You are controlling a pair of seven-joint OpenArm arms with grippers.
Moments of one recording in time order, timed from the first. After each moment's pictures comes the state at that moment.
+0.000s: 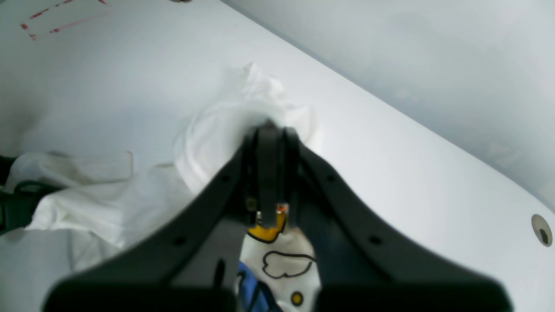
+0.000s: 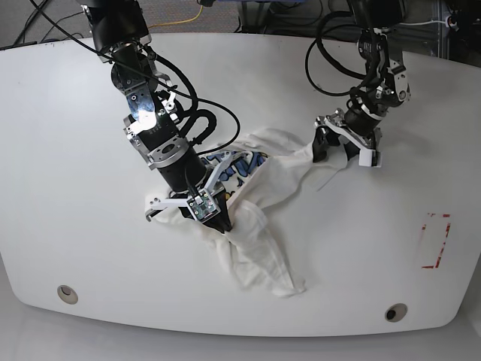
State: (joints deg) left arm 6.6 -3.1 -15.3 78.8 -25.9 -32.1 27.1; right arm 4.2 13.6 -19.4 110.5 3.8 9.2 -31.9
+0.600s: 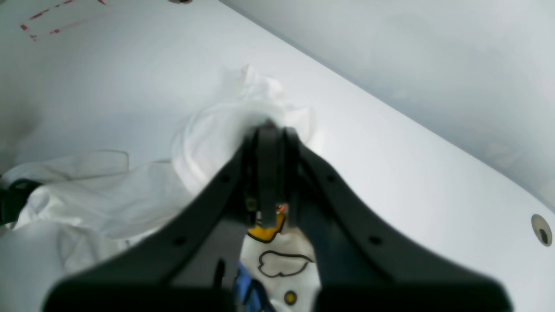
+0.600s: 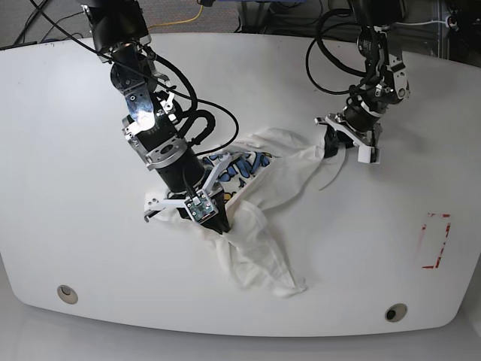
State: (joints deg) left arm 7.1 -3.5 -15.7 80.0 -25.0 -31.5 29.5; right arm 4.1 13.4 -17.3 110.5 3.9 9.8 -31.9
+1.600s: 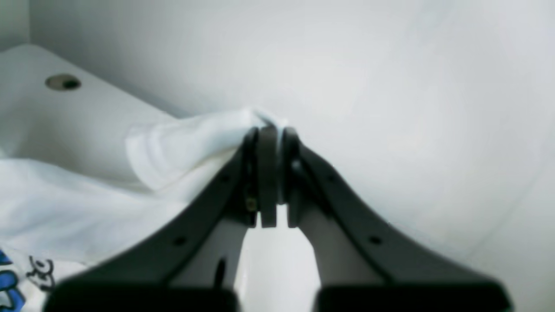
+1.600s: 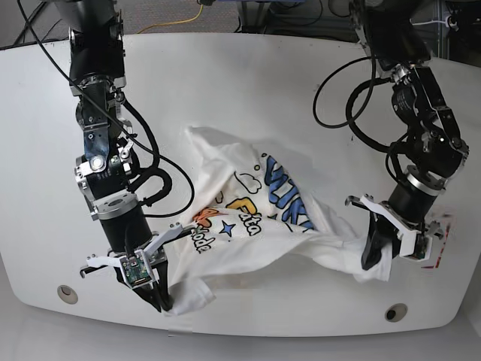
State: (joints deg) left arm -11.9 -6.8 -18.0 111.1 -24.3 -31.7 46.8; right arm 16.9 16.9 -7.5 110.5 4.7 9.6 -28.9
